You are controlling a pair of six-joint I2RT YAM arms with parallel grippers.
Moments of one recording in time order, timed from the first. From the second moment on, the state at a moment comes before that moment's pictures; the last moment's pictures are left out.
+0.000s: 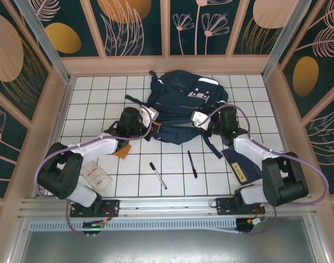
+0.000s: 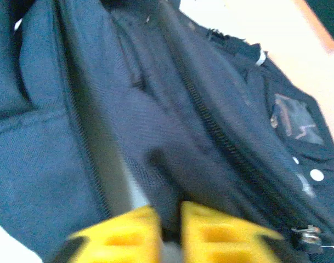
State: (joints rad) left arm -0.54 1.52 0.79 0.15 0.33 -0.02; right arm 0.31 1.37 0.67 0.11 -0.46 -0.89
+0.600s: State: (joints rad) left arm -0.55 1.62 0.83 0.20 0.41 -0.15; right arm 0.42 1.33 0.88 -0.12 -0.55 -0.78
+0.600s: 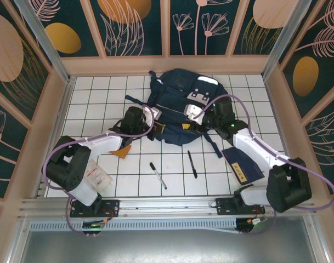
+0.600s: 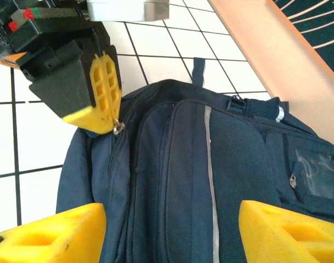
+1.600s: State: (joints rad) left arm -0.49 1.57 0.88 0.06 0.28 -0.08; right arm 0.48 1.62 0.96 -0.17 -0.54 -0.96
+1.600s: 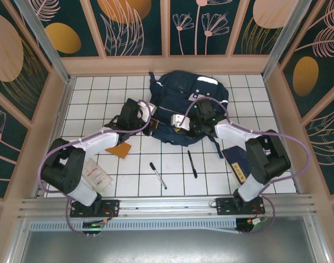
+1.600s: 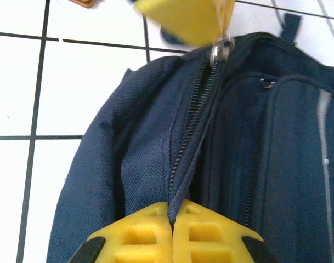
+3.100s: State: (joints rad) left arm -0.37 1.70 0.98 -0.05 0.47 0.50; right arm 0.65 1.63 0.94 -0.14 -0.42 -0.87
